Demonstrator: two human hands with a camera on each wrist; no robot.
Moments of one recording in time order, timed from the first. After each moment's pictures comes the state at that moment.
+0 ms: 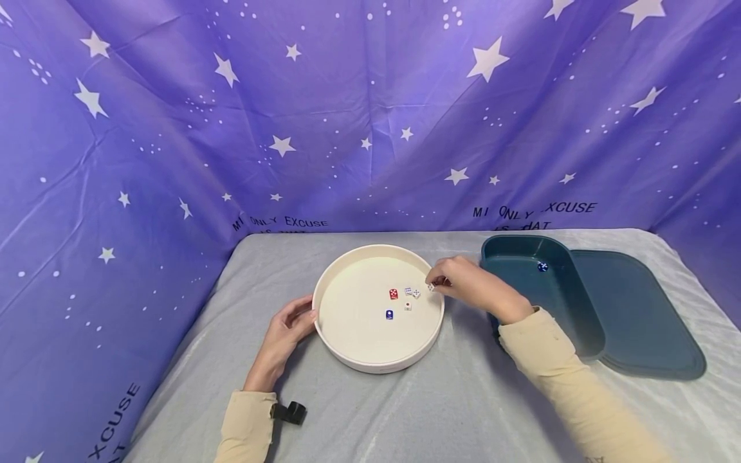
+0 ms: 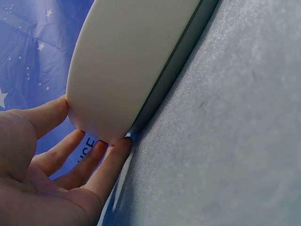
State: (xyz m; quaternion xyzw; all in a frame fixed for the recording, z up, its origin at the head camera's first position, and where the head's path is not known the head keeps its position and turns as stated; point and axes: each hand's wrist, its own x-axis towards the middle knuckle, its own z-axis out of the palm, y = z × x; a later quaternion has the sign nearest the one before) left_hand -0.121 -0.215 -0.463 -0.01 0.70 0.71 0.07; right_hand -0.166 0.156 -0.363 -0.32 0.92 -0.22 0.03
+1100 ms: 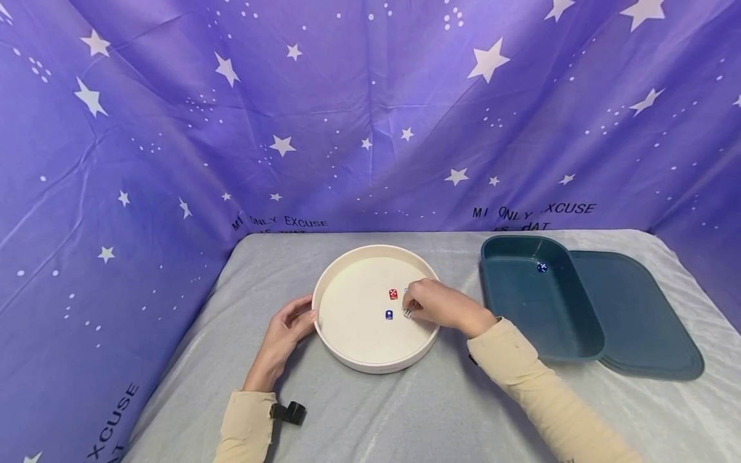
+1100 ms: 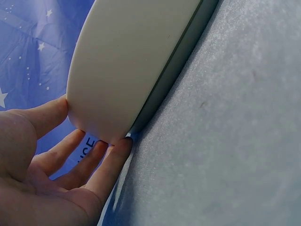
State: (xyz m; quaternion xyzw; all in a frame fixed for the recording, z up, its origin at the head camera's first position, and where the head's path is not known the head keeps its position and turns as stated) left_hand -0.121 -0.214 -0.462 -0.01 0.71 0.70 0.06; right_hand -0.157 0.113 -0.392 -0.36 0.91 -0.20 0.07
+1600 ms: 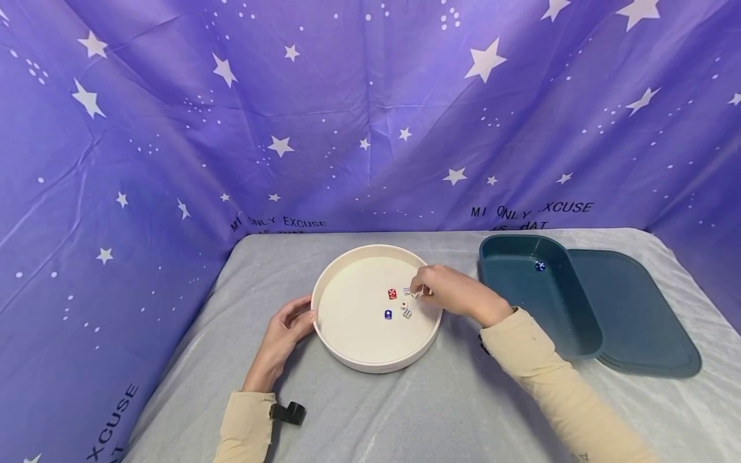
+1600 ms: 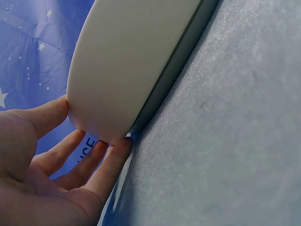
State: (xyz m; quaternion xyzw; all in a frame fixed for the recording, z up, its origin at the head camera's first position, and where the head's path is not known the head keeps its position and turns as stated) left_hand -0.120 -0.214 -0.461 -0.01 0.70 0.71 0.07; right_hand -0.162 0.132 -0.366 -0.33 0.92 -0.20 0.08
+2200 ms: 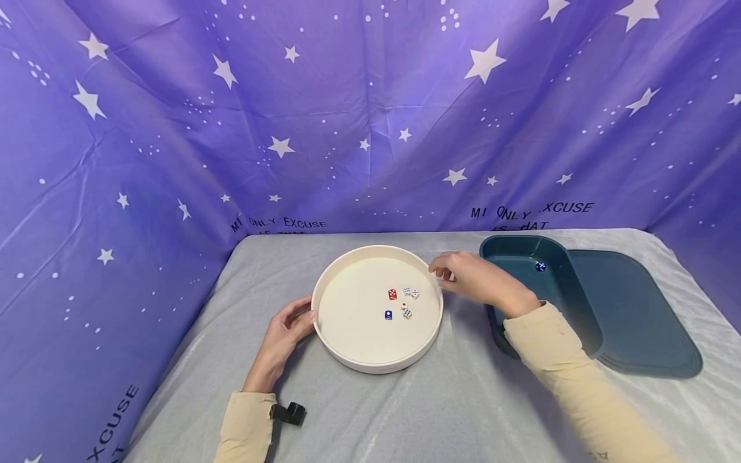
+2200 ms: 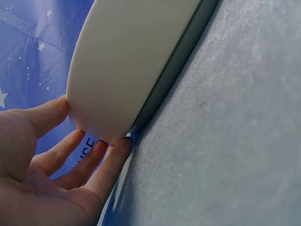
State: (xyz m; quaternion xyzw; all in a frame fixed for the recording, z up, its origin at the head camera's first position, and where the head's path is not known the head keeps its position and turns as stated) left_hand -0.120 -0.214 -0.462 -0.01 0.71 0.70 0.06; right_hand -0.166 0.165 -0.351 -0.28 0.94 -0.20 0.05
